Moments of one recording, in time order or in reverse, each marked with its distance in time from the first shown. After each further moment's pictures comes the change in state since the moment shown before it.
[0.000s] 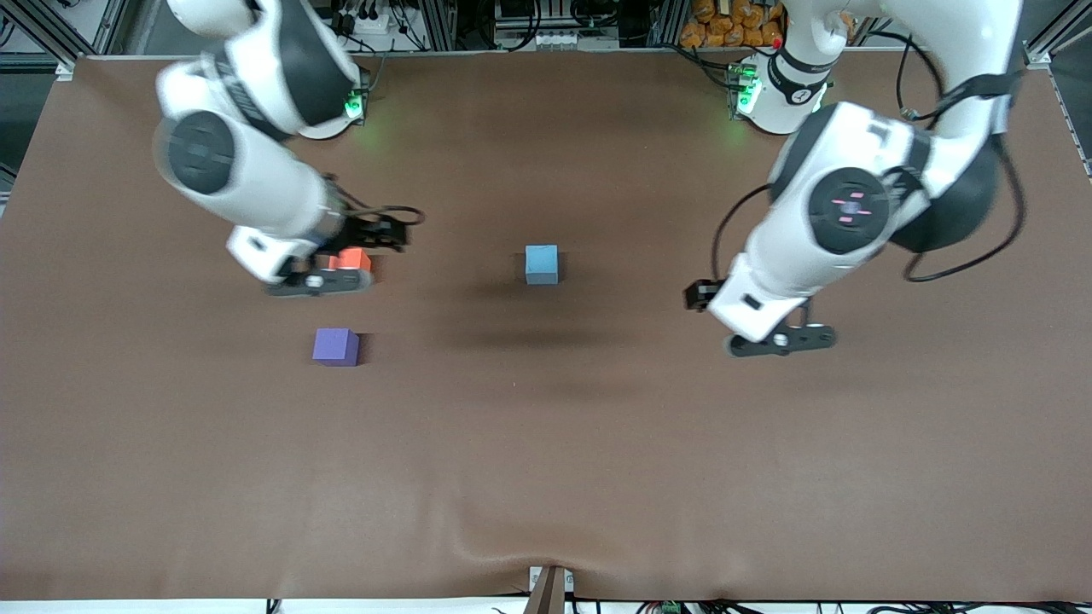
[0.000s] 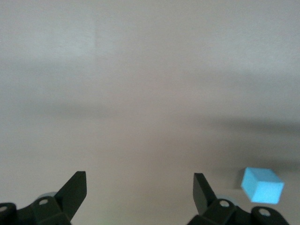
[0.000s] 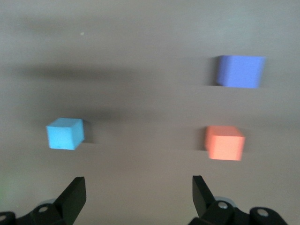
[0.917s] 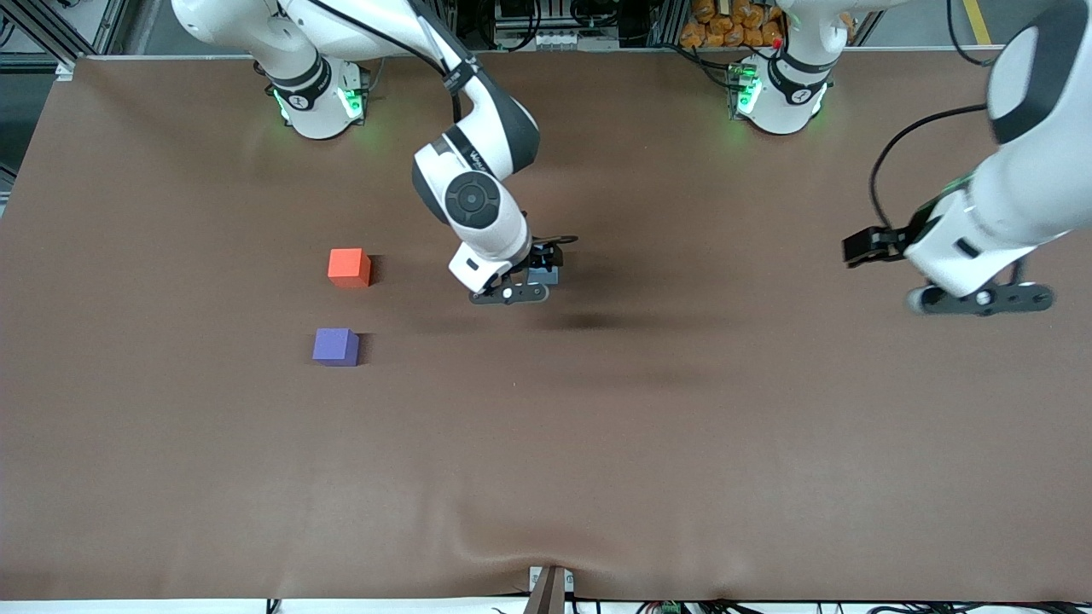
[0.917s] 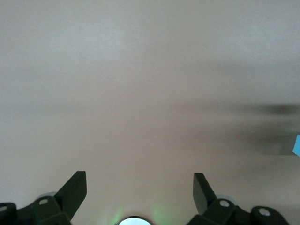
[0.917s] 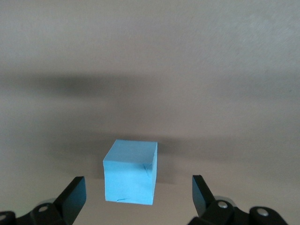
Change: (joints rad) left arm 0.207 -0.188 0.044 -0.003 0.000 -0.205 0.307; right arm 0.291 0.318 0.000 -0.007 0.098 0.418 0.186
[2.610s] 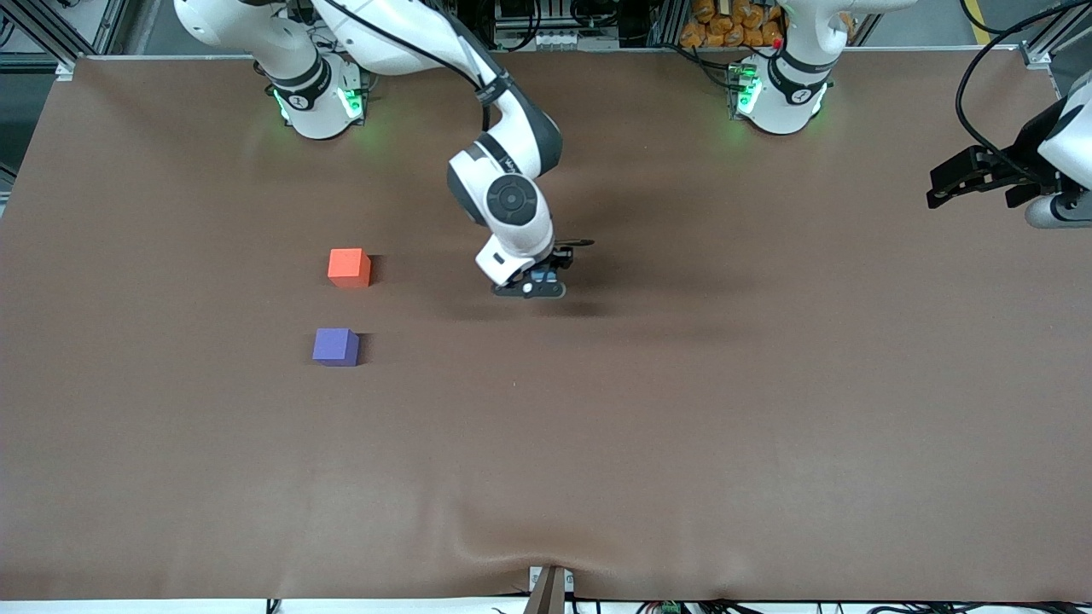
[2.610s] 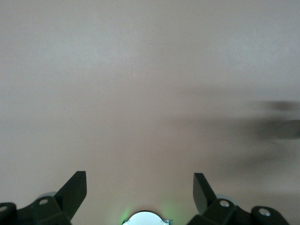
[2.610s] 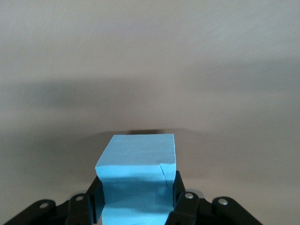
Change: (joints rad) left arm -0.108 -0.213 0.246 -0.135 -0.079 0.013 0.121; right arm 0.058 0.059 -0.059 0.031 -0.009 -0.023 0.109
